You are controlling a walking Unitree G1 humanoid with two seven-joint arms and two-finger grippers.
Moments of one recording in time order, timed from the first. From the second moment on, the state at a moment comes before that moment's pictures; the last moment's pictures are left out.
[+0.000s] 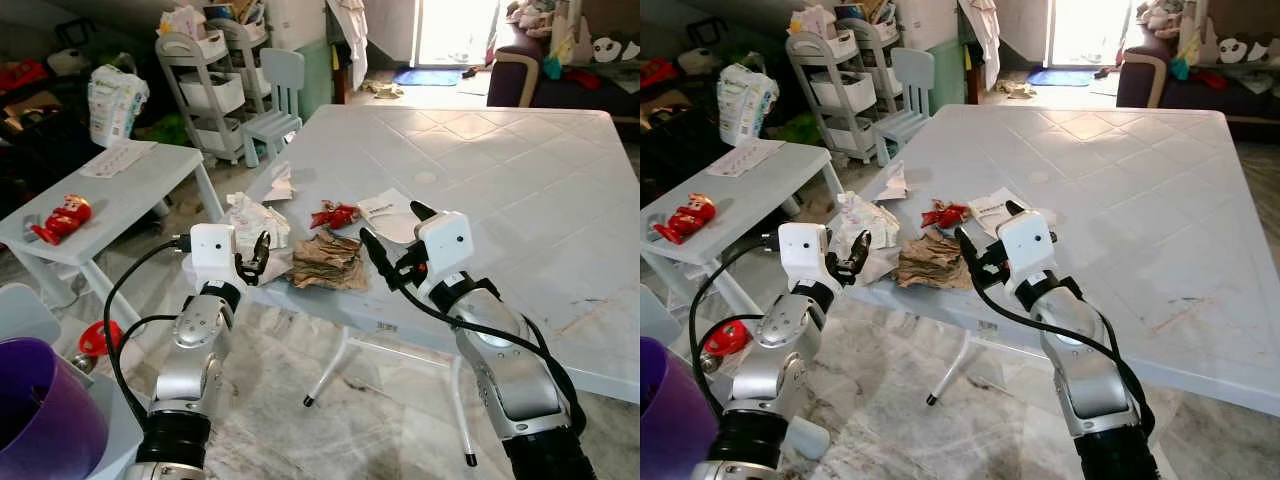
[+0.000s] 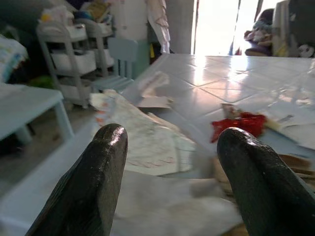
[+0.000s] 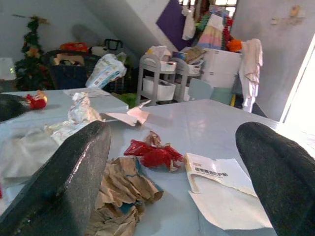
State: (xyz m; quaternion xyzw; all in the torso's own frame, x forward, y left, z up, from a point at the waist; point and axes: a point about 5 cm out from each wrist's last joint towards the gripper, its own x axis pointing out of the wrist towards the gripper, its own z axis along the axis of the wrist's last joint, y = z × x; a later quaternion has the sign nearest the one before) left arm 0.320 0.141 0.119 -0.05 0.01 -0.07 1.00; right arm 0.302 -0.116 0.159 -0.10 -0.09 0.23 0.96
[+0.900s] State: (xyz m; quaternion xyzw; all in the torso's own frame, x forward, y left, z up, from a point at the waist) left arm 0.323 0.146 0.117 -0.05 0.02 -0.06 1.00; right arm 0.296 -0.127 0.160 -0.12 -0.07 0.22 0.96
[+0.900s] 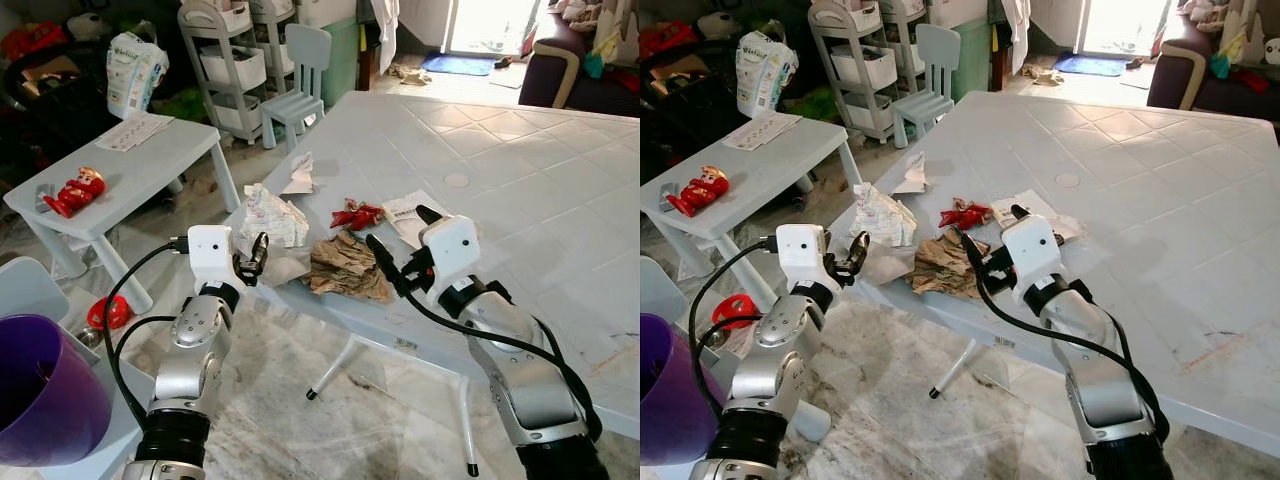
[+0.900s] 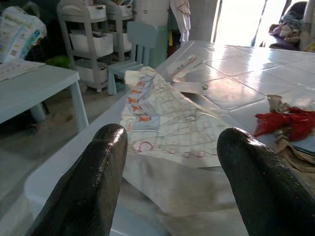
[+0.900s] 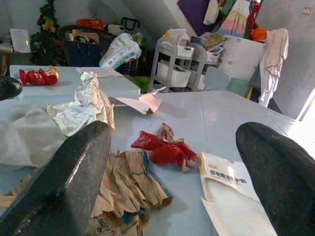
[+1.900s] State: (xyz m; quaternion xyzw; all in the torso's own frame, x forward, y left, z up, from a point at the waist) left arm 0.311 0.122 0.096 -0.03 0.09 -0.17 0.98; right arm 0.299 -0.125 0.168 -0.14 -0.09 0.22 0.96
